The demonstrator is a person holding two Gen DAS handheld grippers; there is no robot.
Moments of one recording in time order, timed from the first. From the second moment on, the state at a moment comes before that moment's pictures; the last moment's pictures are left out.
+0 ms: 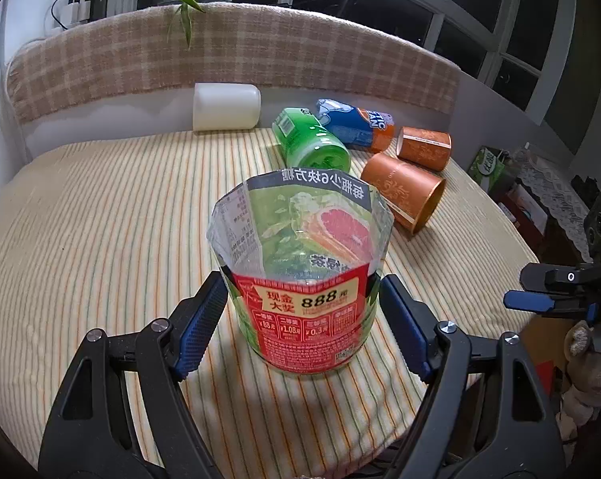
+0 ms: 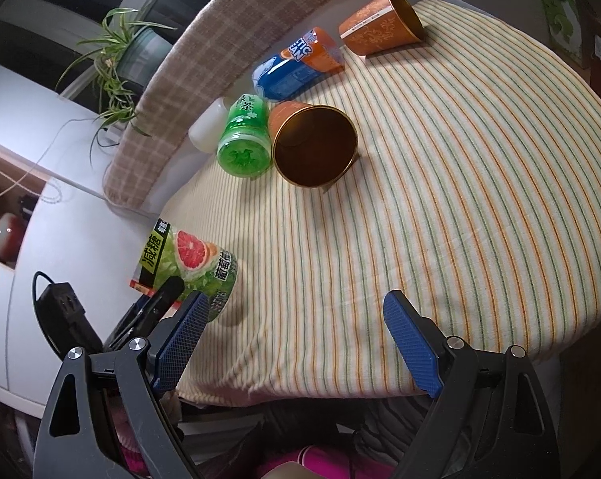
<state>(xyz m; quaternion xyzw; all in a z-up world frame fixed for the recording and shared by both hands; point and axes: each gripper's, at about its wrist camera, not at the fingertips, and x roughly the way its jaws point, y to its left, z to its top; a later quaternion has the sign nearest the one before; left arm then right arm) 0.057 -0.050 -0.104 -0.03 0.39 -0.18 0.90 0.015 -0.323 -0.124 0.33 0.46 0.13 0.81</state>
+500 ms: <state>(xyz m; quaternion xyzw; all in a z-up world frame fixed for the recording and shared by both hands) 0.053 -0.056 -0.110 -0.04 0.41 -0.21 0.89 0.008 -0.322 -0.123 0.32 0.46 0.13 0.82</state>
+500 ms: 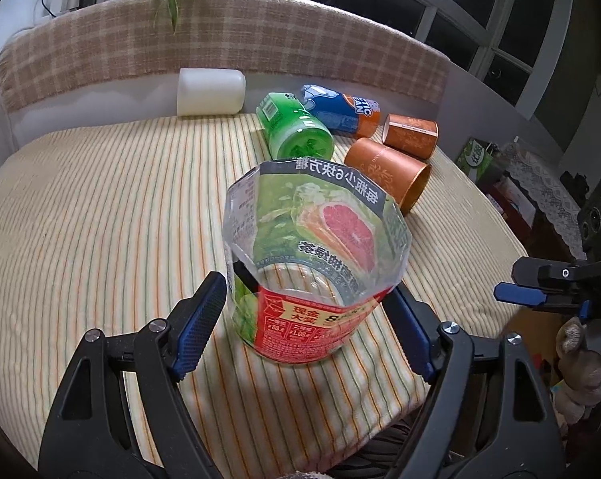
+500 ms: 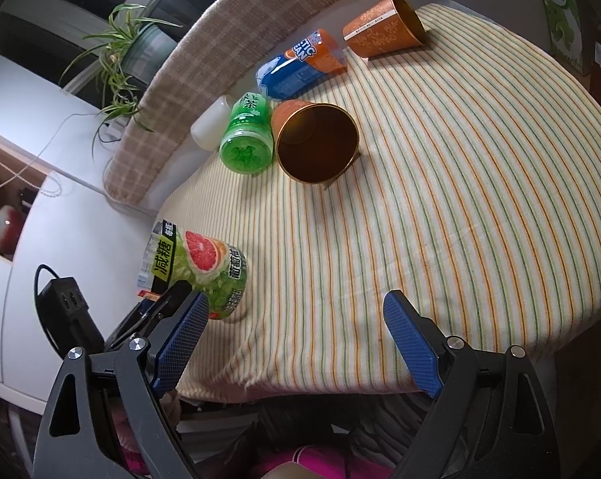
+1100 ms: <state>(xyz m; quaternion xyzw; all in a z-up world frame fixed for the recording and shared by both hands) 0.027 -0.043 -0.115 -0.03 0.40 -0.20 0.90 -0.002 -0.308 -0.118 0.28 0.44 0.13 0.84</state>
